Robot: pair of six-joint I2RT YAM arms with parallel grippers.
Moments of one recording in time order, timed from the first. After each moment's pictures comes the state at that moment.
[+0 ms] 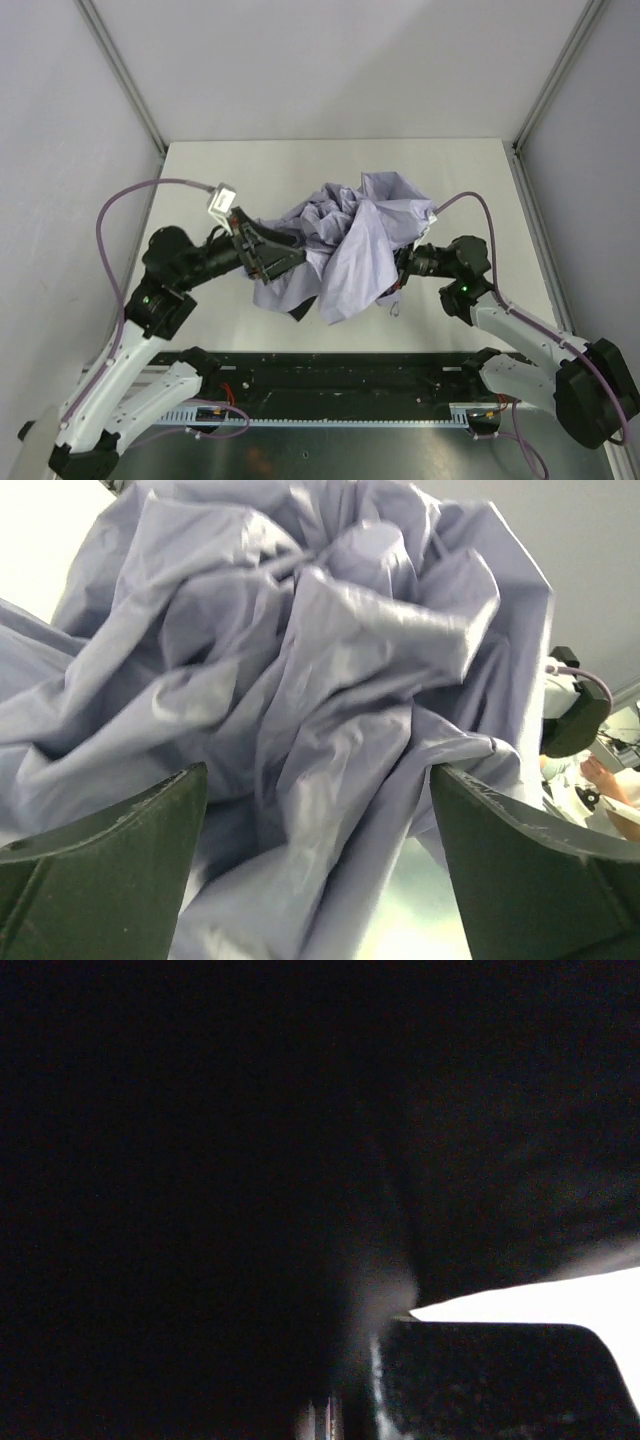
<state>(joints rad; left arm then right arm) -0.54 0.74 0.90 -0.12 0.58 -0.69 0.58 1.05 0.53 0.88 -0.96 0.64</state>
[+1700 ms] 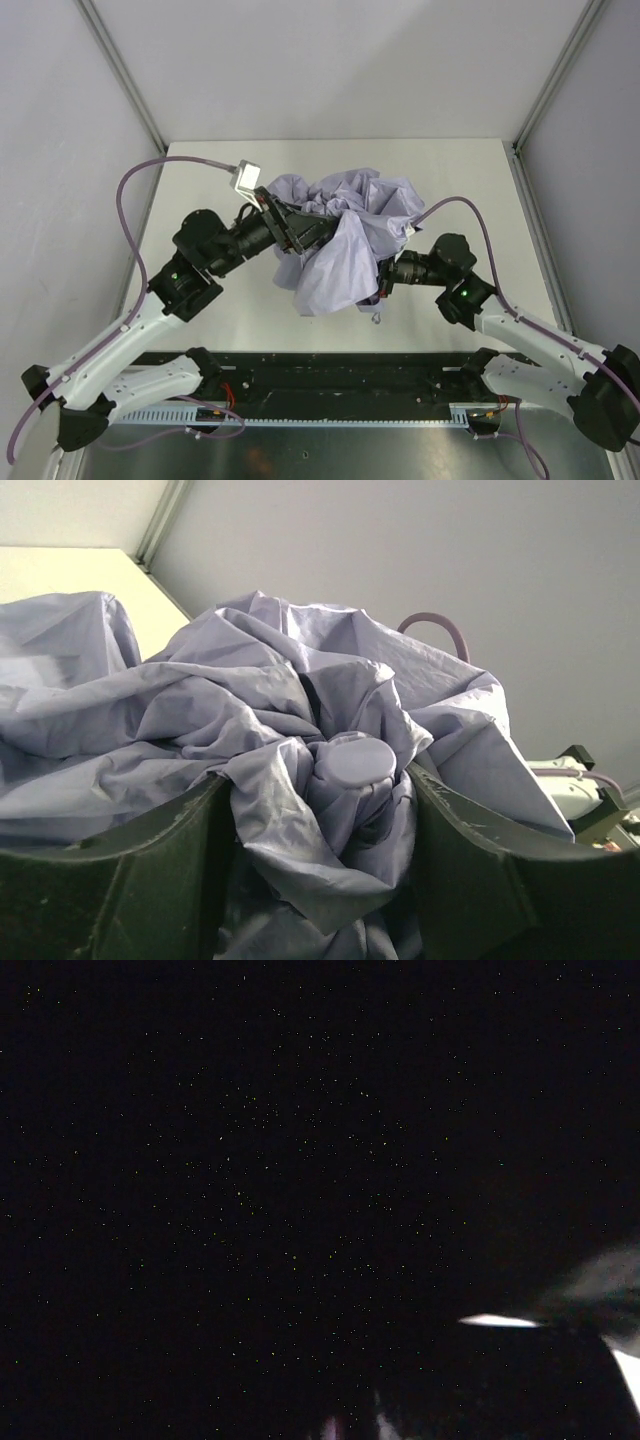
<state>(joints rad) -0.79 0.91 1.02 0.01 0.17 -0.69 0.73 0.98 0.61 0.50 -0.80 0.36</state>
